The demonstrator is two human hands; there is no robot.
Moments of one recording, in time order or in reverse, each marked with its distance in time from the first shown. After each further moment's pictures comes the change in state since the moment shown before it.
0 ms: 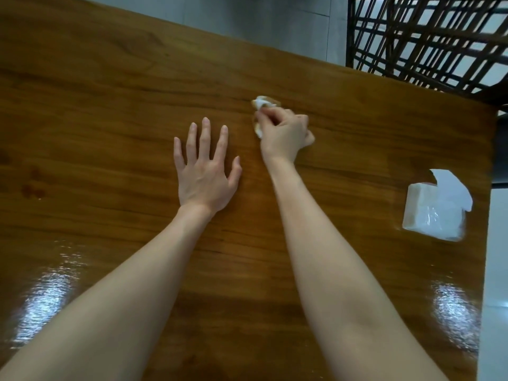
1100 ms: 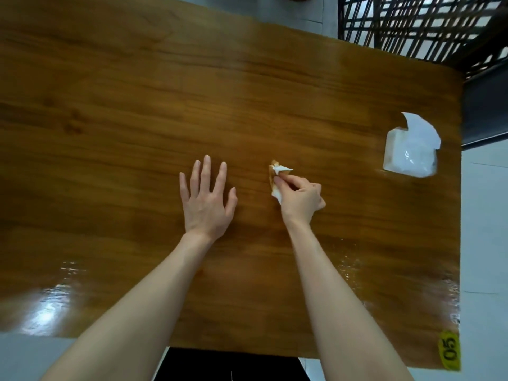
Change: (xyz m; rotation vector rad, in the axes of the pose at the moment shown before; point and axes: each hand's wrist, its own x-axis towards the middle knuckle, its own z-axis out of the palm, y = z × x) left_hand -0.181 0.004 -0.020 -0.101 -0.062 -0.019; right_hand -0.191 0.102 -0.091 0.050 -0.009 0.198
